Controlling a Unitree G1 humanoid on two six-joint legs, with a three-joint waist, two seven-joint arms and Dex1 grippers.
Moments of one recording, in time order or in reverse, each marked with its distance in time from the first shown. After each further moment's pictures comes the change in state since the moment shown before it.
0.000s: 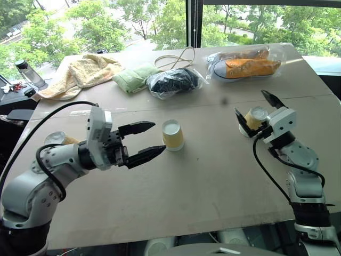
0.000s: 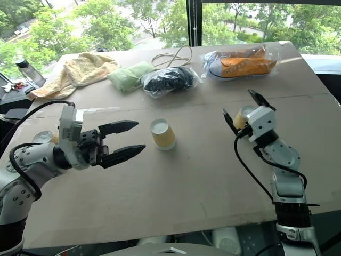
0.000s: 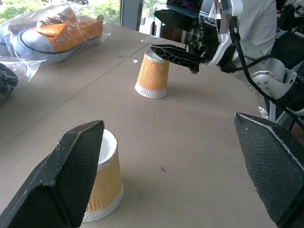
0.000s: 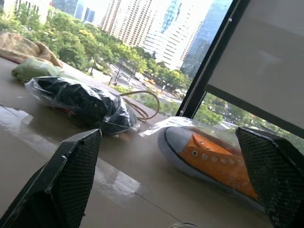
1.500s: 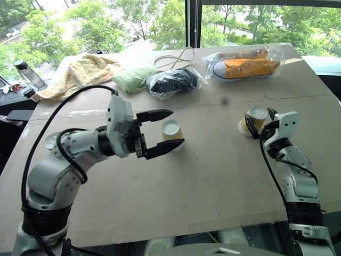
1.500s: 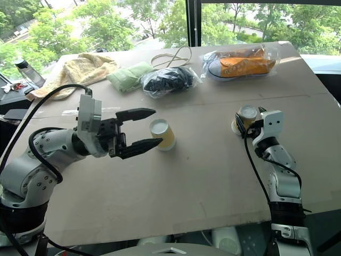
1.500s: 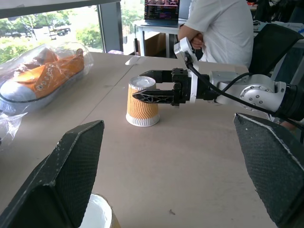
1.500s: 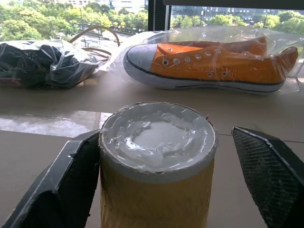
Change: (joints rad) left arm -0.114 -0.068 -0.094 0.000 0.127 -0.089 -0.032; right arm -0.024 0.061 -0.009 0.141 0.161 0.225 -0.057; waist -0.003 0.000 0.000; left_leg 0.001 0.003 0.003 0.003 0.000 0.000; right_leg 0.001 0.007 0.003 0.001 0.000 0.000
